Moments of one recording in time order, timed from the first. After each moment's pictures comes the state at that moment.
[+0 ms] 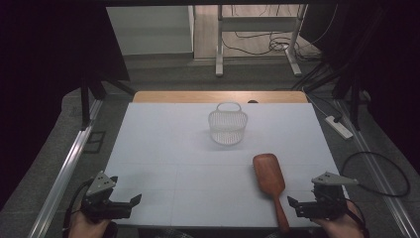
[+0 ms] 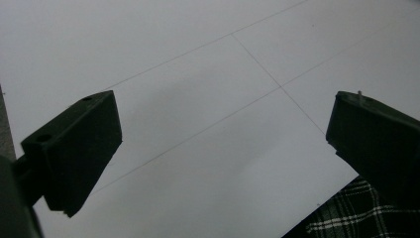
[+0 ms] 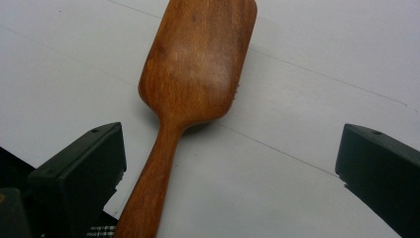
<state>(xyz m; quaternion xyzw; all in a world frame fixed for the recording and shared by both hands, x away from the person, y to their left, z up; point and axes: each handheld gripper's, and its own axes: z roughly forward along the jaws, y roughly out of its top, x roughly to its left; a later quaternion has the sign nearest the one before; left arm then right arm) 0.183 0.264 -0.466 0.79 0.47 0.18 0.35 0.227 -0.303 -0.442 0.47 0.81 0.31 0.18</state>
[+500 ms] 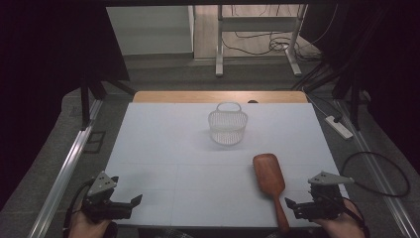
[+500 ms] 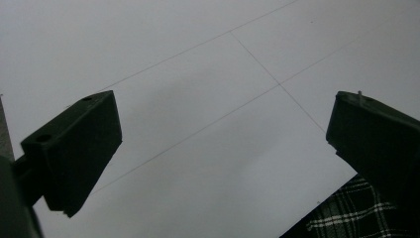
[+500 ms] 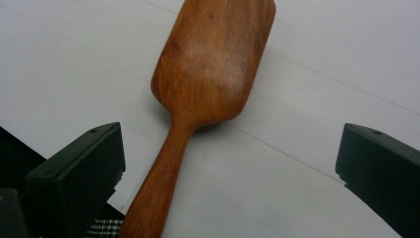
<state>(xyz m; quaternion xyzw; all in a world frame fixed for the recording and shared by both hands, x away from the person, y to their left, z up) 0.183 0.263 -0.466 0.79 0.47 0.18 0.35 0.230 -0.297 -0.441 0.45 0.82 0.31 0.17</state>
